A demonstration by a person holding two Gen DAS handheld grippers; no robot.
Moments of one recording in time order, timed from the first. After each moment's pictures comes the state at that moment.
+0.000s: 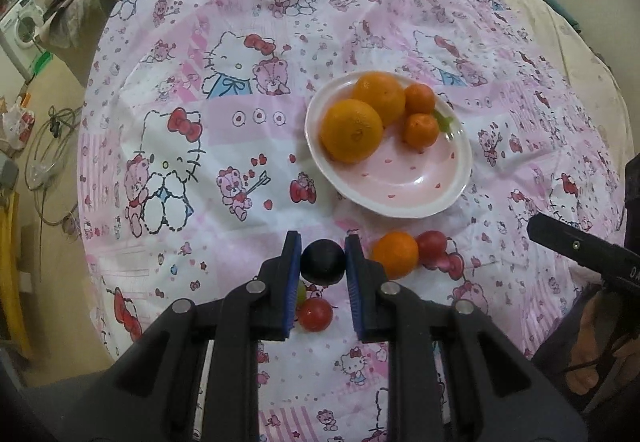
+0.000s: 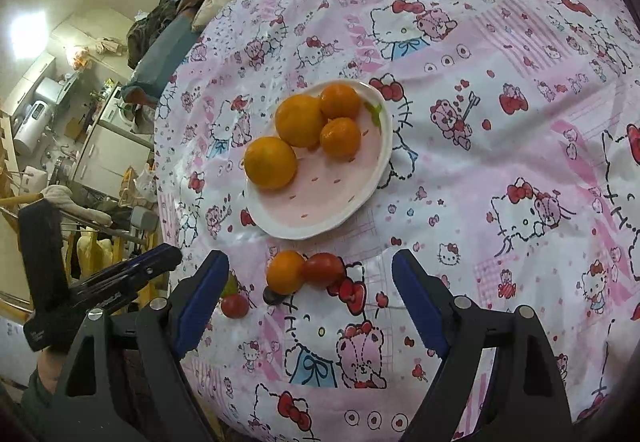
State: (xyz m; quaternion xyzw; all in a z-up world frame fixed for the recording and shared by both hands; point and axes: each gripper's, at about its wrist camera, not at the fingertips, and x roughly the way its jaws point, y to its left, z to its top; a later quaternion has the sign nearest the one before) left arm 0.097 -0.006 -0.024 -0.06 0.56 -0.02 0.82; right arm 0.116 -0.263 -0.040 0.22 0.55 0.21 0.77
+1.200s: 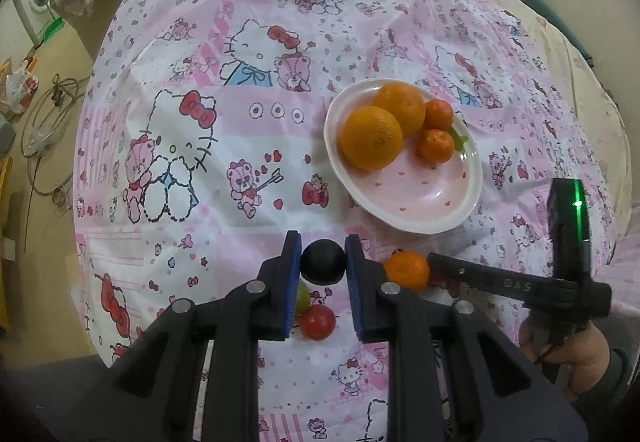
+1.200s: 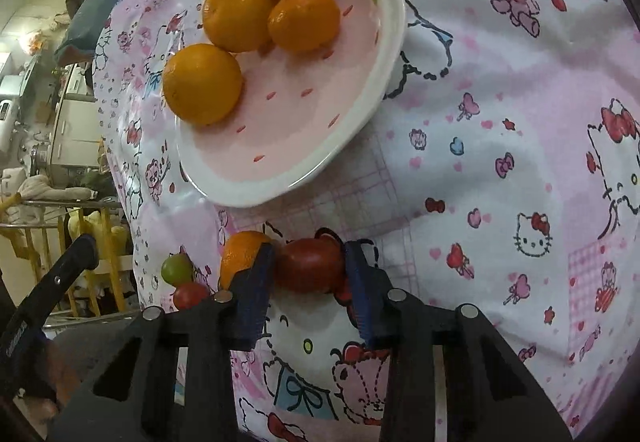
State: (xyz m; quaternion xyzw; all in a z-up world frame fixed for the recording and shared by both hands) left arm 0.101 0.011 -0.033 -0.11 0.56 0.00 0.82; right arm 0.147 -0.220 -0.133 0.22 0.67 0.20 0.68
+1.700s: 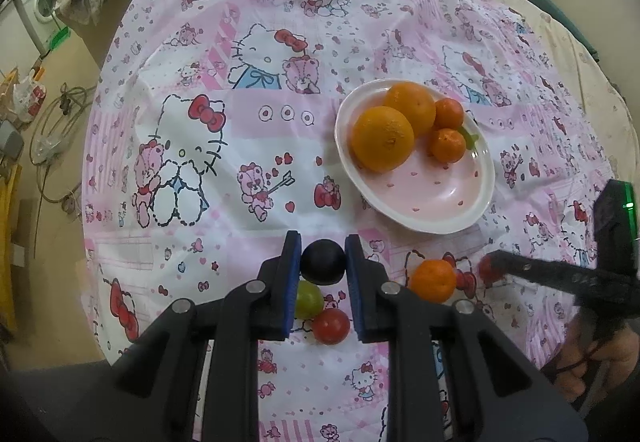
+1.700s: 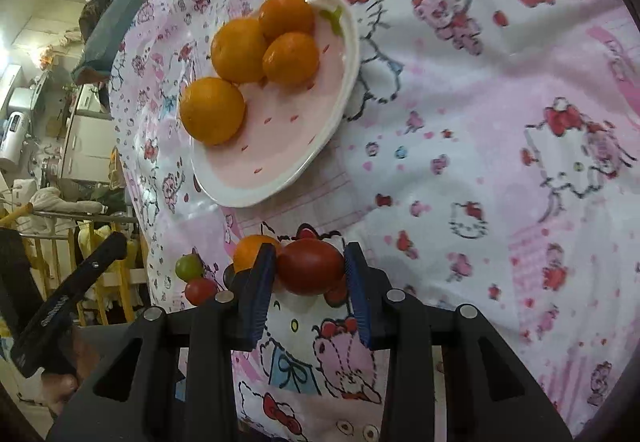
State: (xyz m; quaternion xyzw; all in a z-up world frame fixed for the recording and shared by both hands) left arm 0.097 0.011 -0.035 -0.09 0.55 0.01 0.83; right arm 0.136 -0.261 -0.107 0.25 0.64 0.20 0.70
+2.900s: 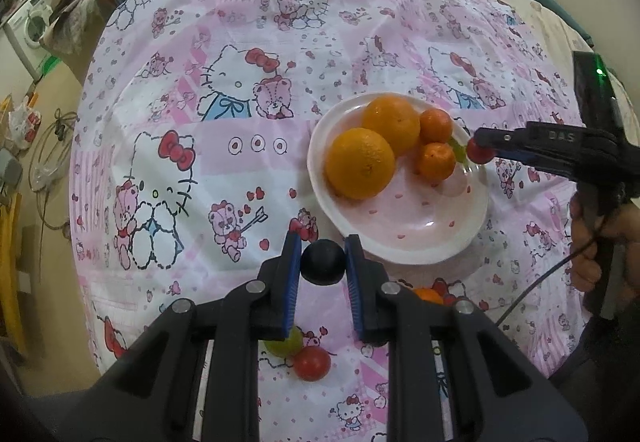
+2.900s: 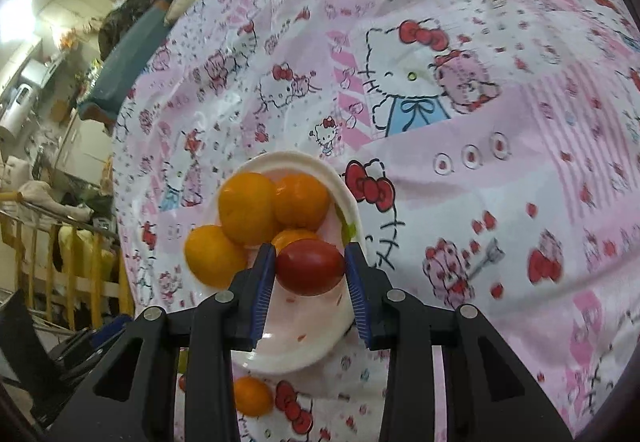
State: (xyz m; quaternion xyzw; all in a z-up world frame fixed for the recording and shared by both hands) left arm 0.129 -0.014 -0.037 -0.06 0.54 0.00 0.84; right arm 0.262 -0.258 -0.084 0.17 0.58 0.22 0.76
